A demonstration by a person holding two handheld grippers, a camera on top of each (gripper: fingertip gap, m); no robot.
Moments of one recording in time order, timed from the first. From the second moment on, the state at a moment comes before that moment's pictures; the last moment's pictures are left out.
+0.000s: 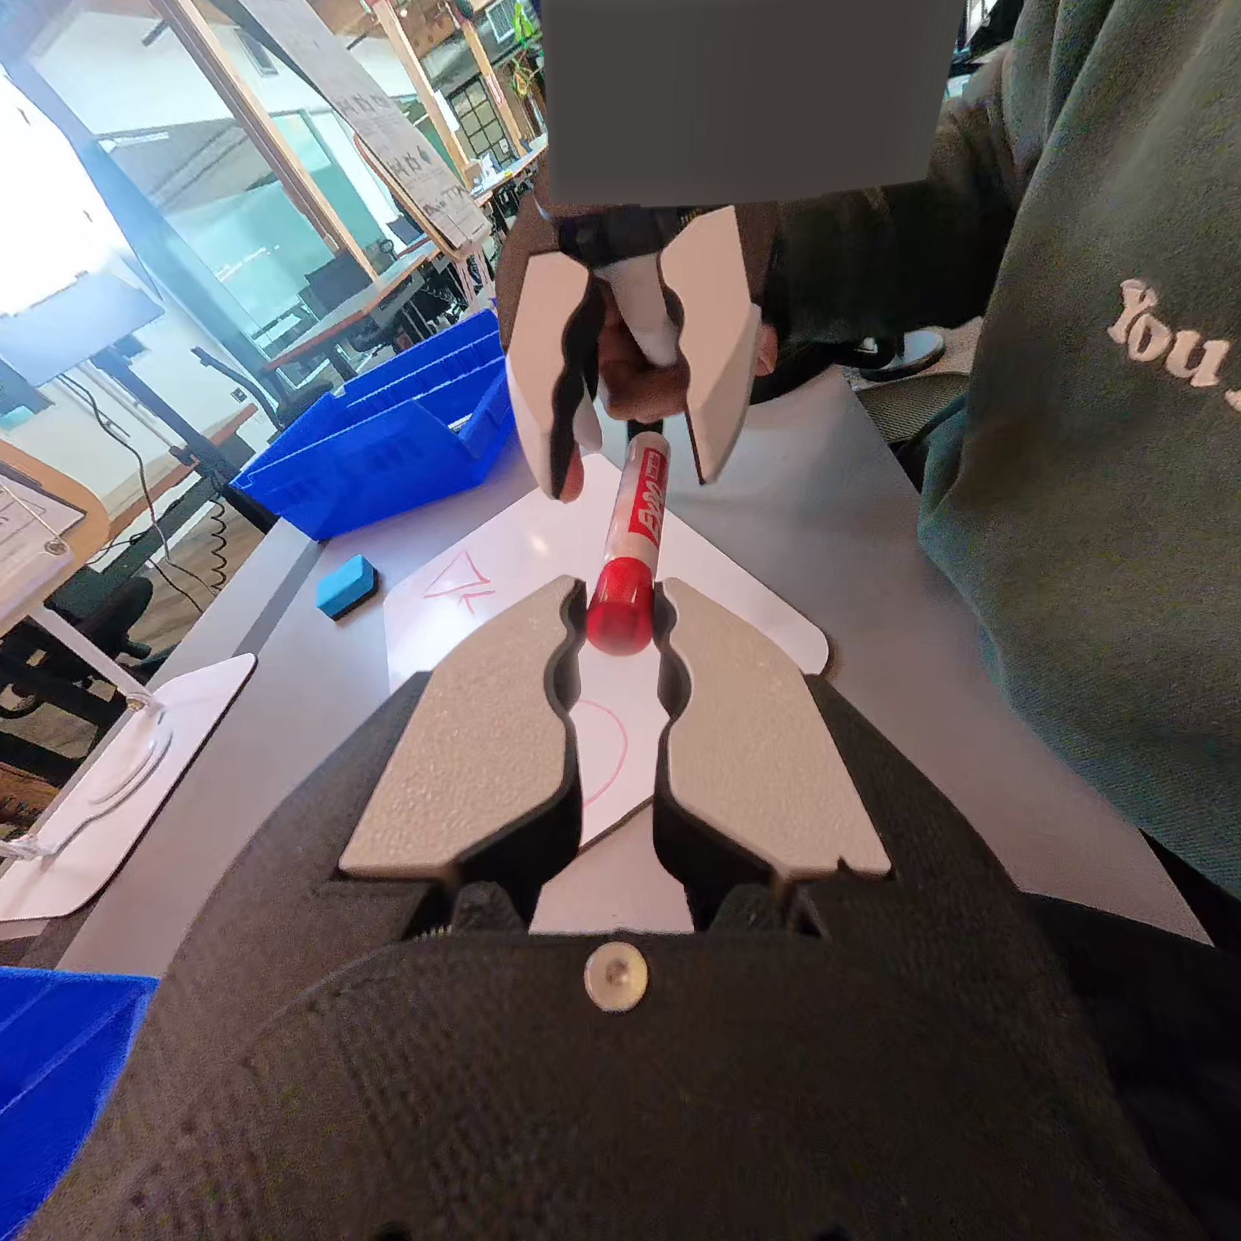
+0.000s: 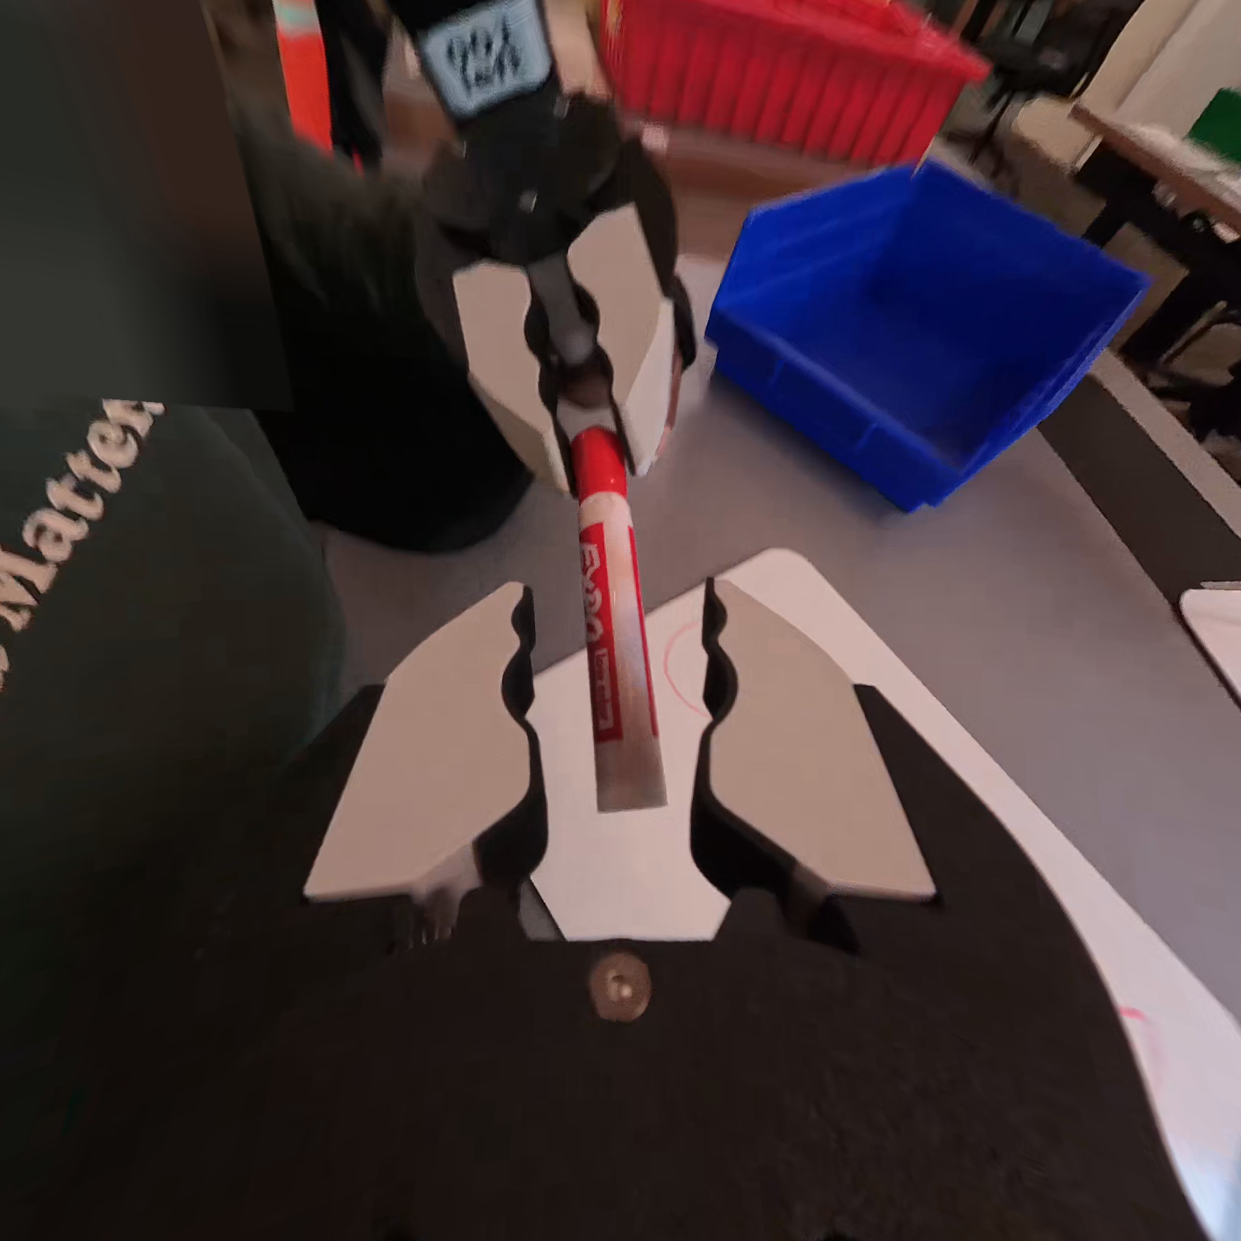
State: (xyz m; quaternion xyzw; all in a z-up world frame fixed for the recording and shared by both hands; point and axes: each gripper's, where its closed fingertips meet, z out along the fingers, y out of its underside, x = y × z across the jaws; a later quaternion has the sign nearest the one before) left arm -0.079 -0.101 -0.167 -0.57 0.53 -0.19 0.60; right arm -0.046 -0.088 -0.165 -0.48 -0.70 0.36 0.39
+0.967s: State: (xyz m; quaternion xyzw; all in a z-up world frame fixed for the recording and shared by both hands) left arm -0.103 -0.054 -0.207 -0.67 0.43 -0.20 0.58; right arm 0.205 0.370 -0.225 -0.92 -0.18 0.13 0.31
